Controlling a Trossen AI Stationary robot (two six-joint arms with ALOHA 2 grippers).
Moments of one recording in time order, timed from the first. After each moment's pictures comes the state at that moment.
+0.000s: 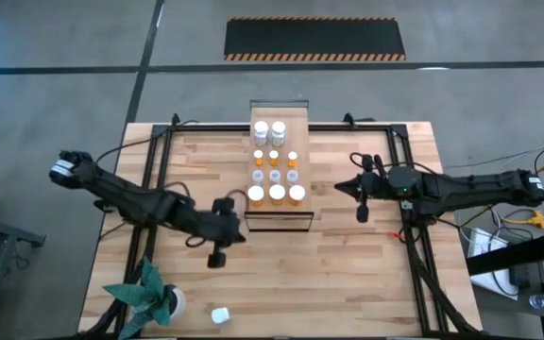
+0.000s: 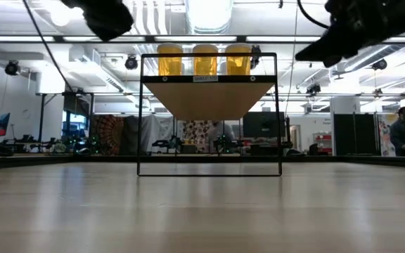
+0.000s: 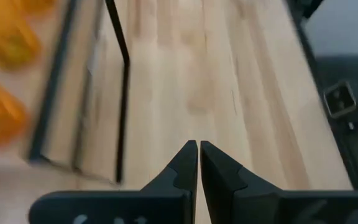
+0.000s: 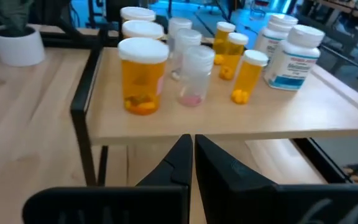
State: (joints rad) left arm -0.37 1.26 1.00 -0.46 -0.16 -0.28; right arm -0.03 0.70 0.43 -0.02 0.14 -0.10
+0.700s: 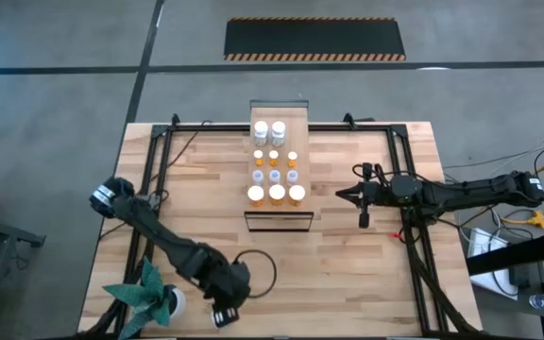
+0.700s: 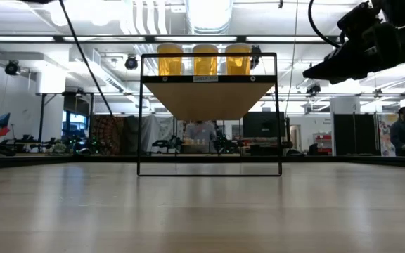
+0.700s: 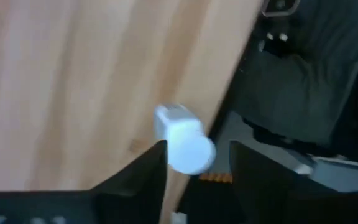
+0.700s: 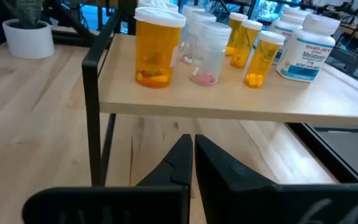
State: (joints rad) left arm -0.61 1.77 1.59 -1.02 0.19 -1.03; right arm 0.00 0.64 0.21 0.20 0.13 -0.14
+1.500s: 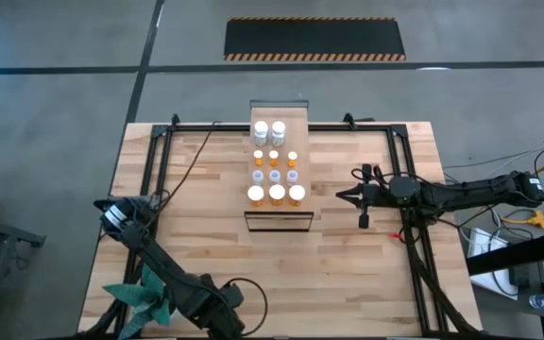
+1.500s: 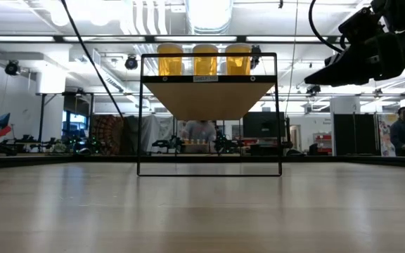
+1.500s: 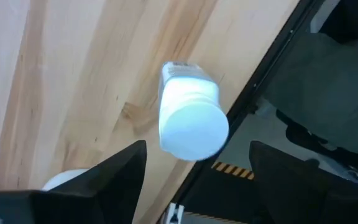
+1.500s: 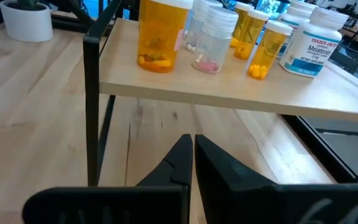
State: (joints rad) left arm -0.75 1.96 1.70 -1.13 0.15 -1.25; right arm 0.00 0.64 0.18 0.20 0.13 -0.19
